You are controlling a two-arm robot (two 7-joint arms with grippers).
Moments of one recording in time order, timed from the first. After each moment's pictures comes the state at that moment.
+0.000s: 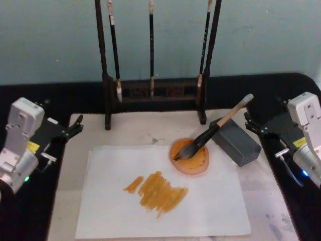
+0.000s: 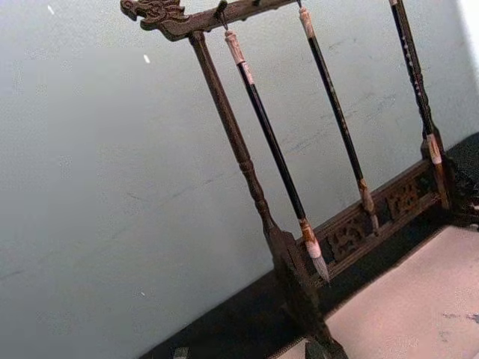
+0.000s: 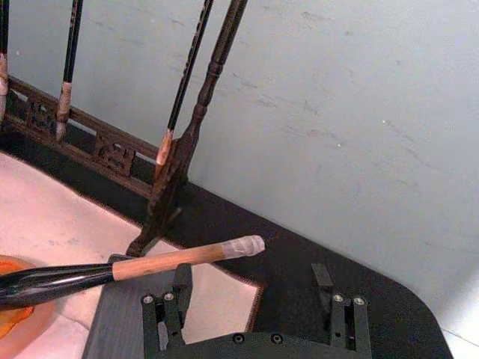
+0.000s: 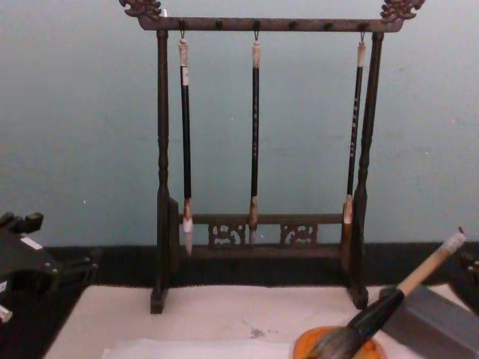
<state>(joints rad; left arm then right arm) -0.20 0.60 0.45 -1.41 -0.25 -0.12 0.03 0.20 0.60 -0.45 -1.41 0.25 -0.12 -0.03</state>
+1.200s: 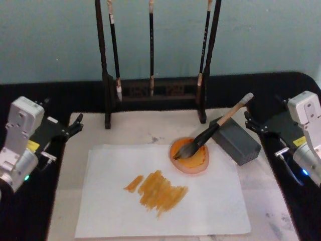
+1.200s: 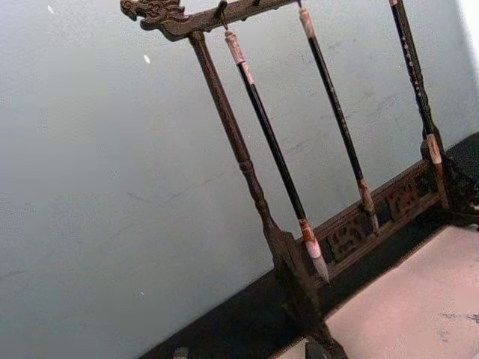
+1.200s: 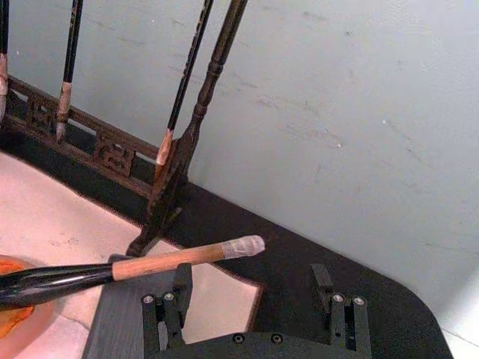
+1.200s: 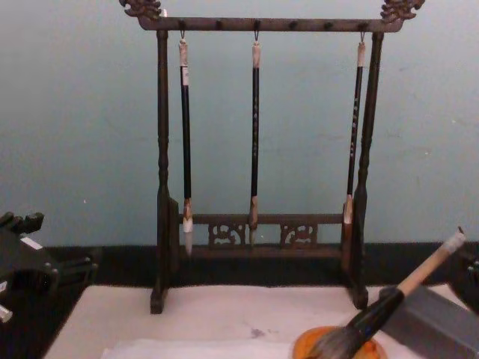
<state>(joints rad) -0.20 0.60 0.45 -1.41 -0.25 -0.12 0.03 0.20 0.60 -0.45 -1.41 0.25 -0.12 -0.03</state>
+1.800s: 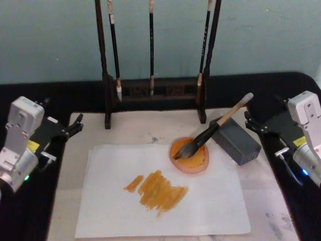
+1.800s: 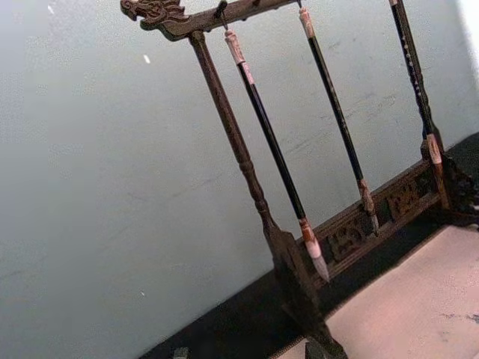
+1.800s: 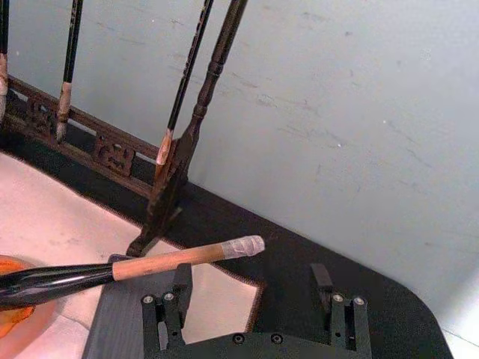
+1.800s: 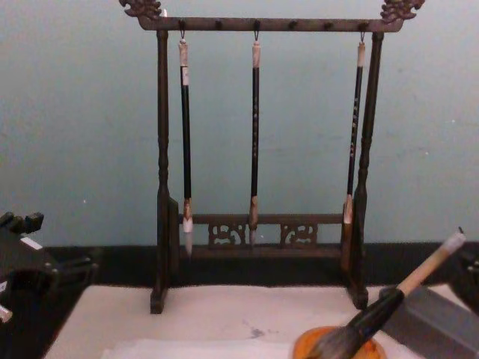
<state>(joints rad) -0.20 0.60 0.45 -1.41 -0.25 -0.12 0.03 0.20 0.60 -0.45 -1.41 0.25 -0.12 -0.03</state>
